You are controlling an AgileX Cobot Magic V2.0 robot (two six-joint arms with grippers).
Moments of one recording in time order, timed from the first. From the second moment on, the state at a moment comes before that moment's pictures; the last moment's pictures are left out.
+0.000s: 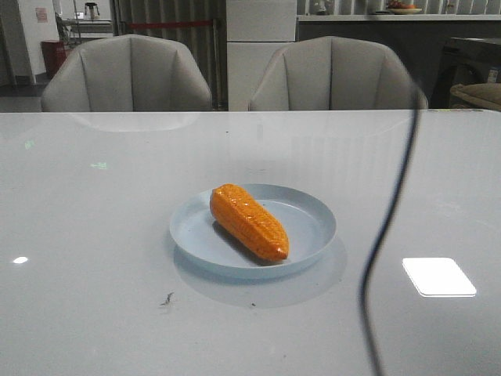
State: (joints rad) left arm -0.35 0.82 -0.96 0.39 0.89 -0.33; right arm 0.29 1.71 -2.05 0.13 1.18 -0.01
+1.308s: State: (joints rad) left arm -0.35 0.82 -0.96 0.42 0.90 -0.33; right arm 0.06 0.77 -1.00 0.11 0.95 -0.01
